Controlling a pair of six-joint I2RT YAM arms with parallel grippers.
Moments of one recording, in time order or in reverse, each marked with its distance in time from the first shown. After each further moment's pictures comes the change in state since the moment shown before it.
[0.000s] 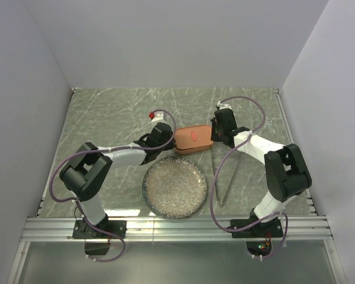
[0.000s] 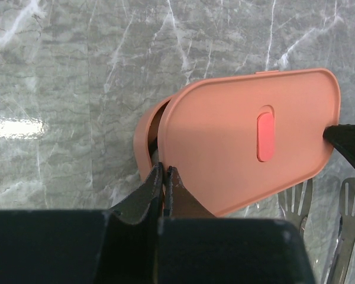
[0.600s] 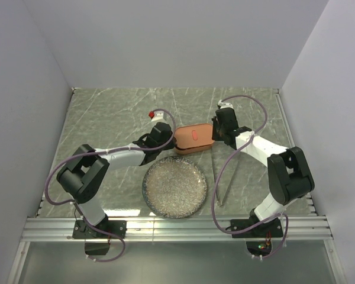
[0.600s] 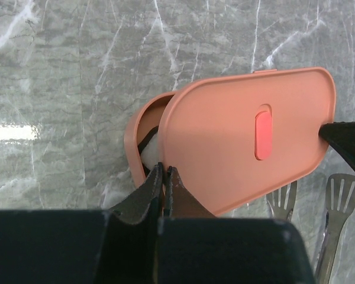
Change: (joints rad) left arm -0.011 -0.031 -0.002 -0.003 0.000 -0.004; right arm 0.000 -0.037 0.002 -0.024 0.011 -0.012
